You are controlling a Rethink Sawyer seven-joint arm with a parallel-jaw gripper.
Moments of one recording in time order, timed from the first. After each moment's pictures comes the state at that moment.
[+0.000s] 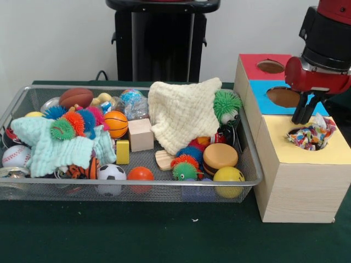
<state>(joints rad) 0.29 -0.44 -0.30 1.32 0.20 0.70 1.61</state>
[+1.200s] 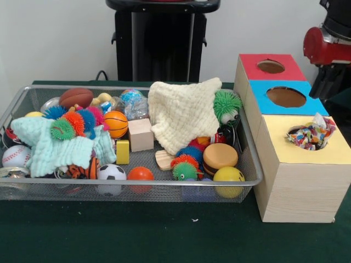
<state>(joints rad) 0.29 -0.48 -0.30 1.23 0.20 0.92 1.61</state>
